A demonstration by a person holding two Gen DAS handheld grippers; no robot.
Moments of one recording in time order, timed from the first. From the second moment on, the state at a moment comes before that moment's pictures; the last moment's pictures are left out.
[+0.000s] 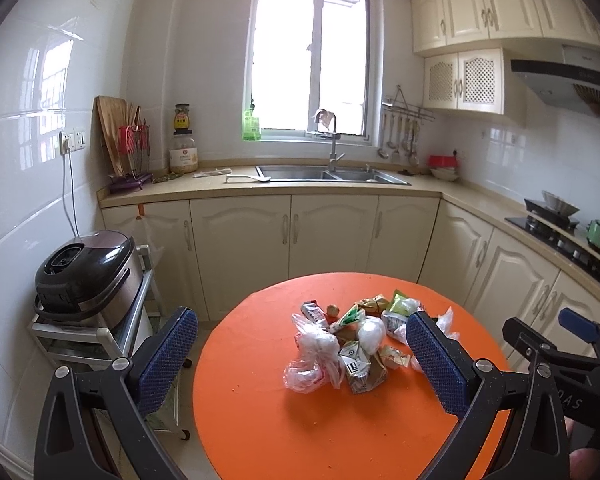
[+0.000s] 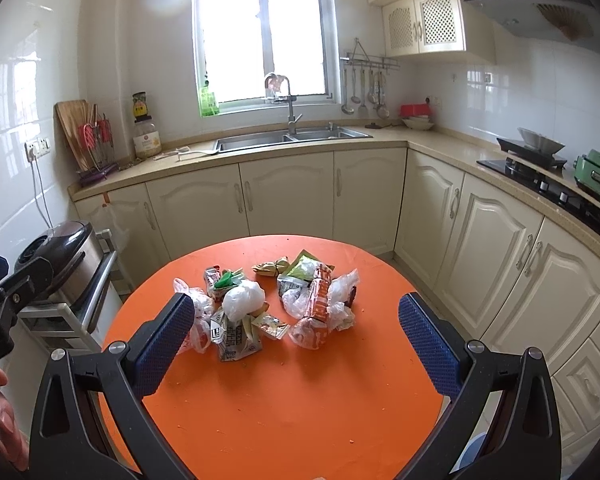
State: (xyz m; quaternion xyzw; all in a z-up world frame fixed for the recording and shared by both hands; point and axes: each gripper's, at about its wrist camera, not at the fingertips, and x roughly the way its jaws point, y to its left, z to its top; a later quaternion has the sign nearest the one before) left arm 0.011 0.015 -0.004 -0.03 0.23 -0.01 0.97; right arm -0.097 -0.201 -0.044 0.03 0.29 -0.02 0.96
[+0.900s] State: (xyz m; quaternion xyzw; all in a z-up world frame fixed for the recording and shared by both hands) left arm 0.143 0.017 -0.086 -0.02 0.35 0.00 0.94; right arm -0.015 -0.226 -0.137 0.04 0.40 -0.04 0.91
